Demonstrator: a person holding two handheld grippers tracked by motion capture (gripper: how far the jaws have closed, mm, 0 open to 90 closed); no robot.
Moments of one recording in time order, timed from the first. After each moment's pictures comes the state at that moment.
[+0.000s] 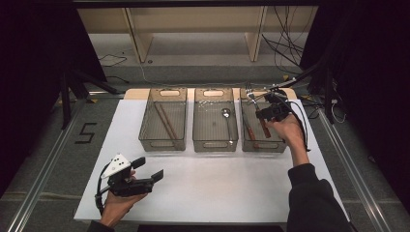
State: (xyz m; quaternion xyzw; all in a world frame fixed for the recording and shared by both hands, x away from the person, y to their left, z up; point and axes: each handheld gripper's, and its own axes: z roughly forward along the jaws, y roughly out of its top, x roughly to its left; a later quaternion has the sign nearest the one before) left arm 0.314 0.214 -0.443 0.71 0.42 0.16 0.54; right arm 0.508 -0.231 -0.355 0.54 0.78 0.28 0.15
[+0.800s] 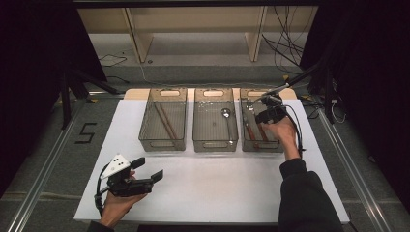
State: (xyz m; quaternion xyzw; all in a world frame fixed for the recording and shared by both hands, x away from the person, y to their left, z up) left arm 0.313 0.215 -0.443 0.71 0.42 0.16 0.54; right arm 0.536 -0.236 -0.398 0.59 0.77 0.23 0.12
